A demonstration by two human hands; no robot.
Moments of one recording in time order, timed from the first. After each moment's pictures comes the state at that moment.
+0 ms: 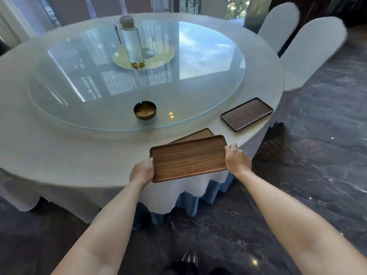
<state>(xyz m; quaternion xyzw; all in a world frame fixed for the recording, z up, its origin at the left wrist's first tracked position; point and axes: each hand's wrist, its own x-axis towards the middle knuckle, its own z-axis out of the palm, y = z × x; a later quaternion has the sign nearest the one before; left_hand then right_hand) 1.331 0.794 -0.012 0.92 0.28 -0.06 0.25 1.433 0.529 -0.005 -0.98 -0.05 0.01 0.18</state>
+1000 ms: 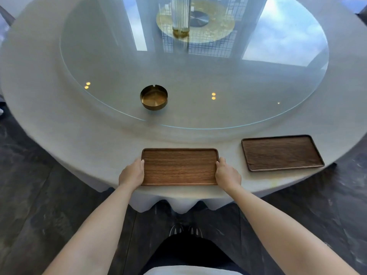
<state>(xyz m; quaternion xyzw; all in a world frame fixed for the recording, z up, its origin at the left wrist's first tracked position) 1.402 0.760 -0.078 0.83 0.49 -0.11 0.23 1.592 0.550 -0.074 -0.94 -0.25 0.23 0.09</state>
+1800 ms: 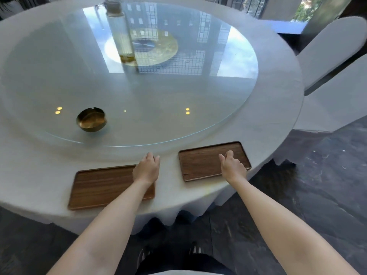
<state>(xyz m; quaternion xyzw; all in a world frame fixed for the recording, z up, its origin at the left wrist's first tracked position) 1.597 0.609 -0.028 0.86 0.43 -0.02 0.26 1.748 0.403 -0.025 -0.96 -0.16 0.15 0.15</state>
